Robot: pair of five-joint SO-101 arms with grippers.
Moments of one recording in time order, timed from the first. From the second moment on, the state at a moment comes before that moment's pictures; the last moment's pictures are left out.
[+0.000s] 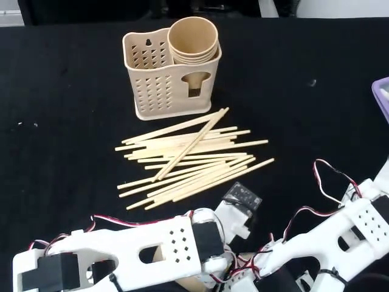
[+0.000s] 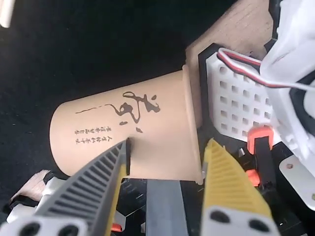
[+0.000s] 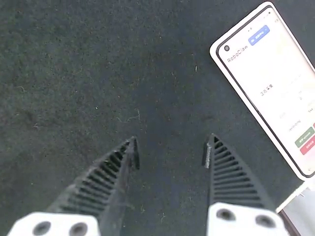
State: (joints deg) left arm 70.8 -22.2 32.7 85.1 35.6; right arm 59.7 -38.5 51.9 56.0 25.2
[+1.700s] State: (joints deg) left arm 13.6 -48.7 21.0 30.6 9.4; right arm 11.1 -38.5 71.1 31.3 -7.7
